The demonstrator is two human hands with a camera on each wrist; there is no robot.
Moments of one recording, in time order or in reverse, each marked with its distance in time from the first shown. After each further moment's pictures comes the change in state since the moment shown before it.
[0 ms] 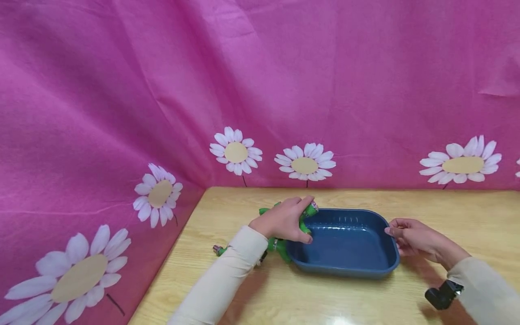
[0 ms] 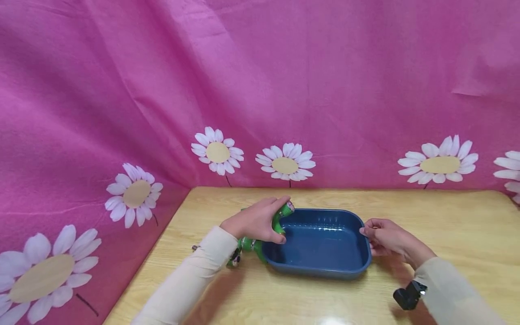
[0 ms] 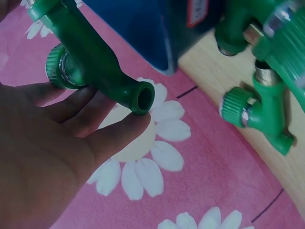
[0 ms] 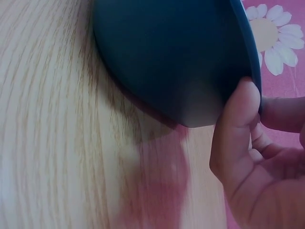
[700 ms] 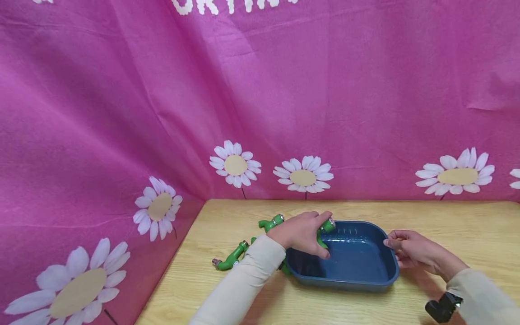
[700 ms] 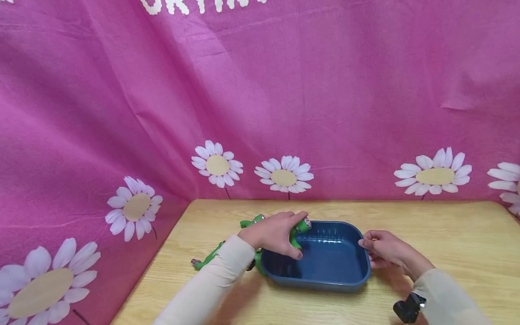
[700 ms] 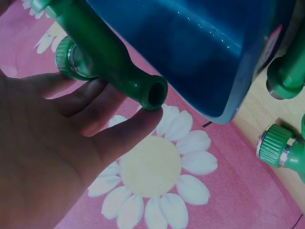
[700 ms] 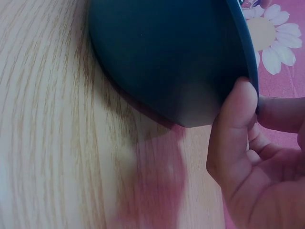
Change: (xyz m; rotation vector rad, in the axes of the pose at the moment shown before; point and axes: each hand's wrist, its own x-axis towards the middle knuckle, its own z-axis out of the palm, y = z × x) left_hand 0.026 0.028 0.009 0.092 -0.054 0.053; right_hand 0.000 -0.001 0.001 0.031 -0.005 0.002
